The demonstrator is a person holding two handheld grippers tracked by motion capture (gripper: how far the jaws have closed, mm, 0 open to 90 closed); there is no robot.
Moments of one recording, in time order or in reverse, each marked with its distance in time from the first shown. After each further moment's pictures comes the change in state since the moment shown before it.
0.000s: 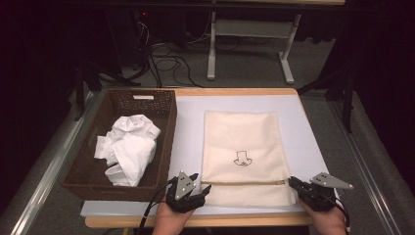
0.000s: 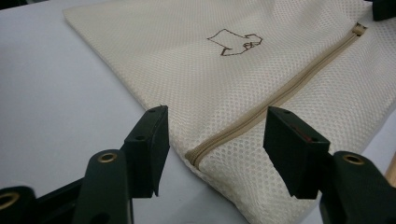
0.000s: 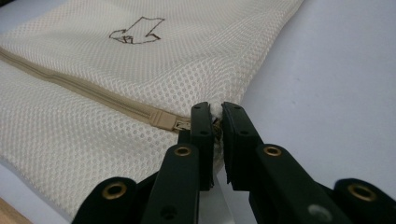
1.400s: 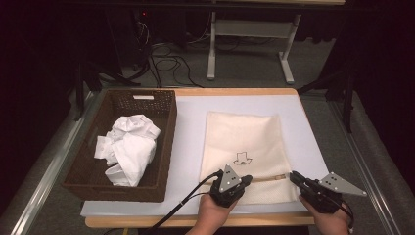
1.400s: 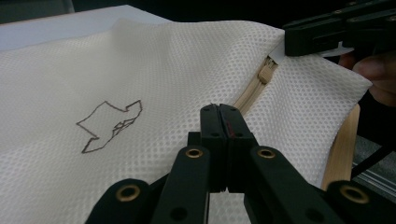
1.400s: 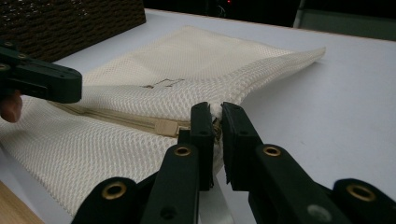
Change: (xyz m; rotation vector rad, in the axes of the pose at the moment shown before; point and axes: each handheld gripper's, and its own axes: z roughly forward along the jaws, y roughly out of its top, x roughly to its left) left arm -0.075 0.055 0.074 -0.087 -0.234 0.002; right arm 0.009 0.013 -0.022 -0.195 0.055 -0.047
